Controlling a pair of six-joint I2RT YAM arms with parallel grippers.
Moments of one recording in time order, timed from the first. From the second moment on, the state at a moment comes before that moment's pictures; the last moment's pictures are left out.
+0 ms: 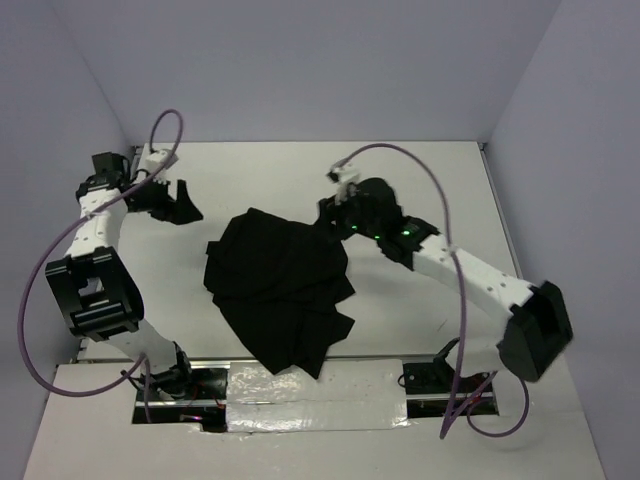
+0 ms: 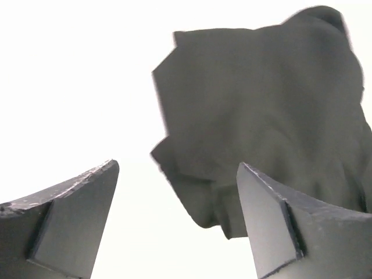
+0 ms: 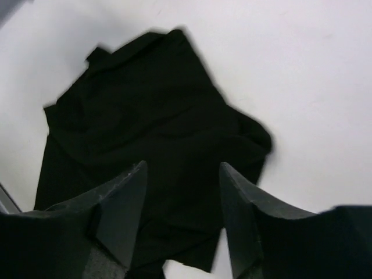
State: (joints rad) left arm 0.27 1.62 1.37 -0.84 0.85 0.59; right arm 0.61 1.28 1.02 -0.12 -0.12 0.15
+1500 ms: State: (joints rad) left arm 0.36 1.62 1.50 -0.64 0.45 0.20; right arm 0.35 1.35 1.40 -0.48 -0.04 0.22
